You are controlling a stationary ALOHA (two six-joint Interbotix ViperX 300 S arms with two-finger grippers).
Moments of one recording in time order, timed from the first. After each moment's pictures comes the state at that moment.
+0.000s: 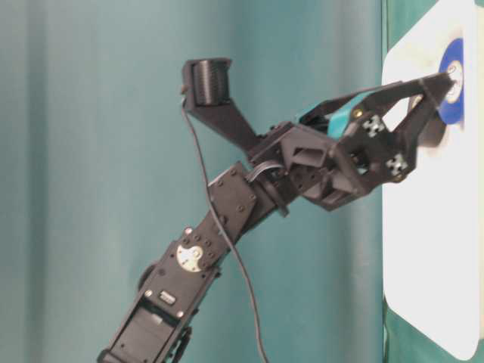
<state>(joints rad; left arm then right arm) 0.14 0.34 0.16 -0.02 0.30 0.35 -0.02 -1.18 1.49 -0.03 0.01 0.00</state>
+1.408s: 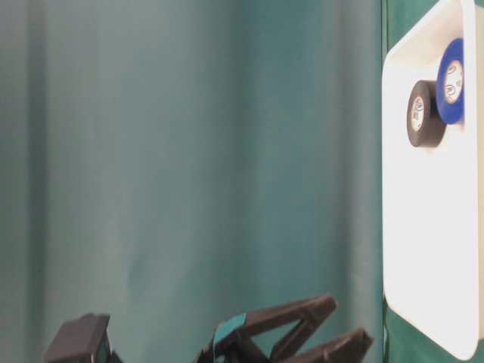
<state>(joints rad) 0.06 -0.32 0.77 -0.02 0.30 0.24 -0.02 -1.18 1.49 -0.02 0.01 0.00</state>
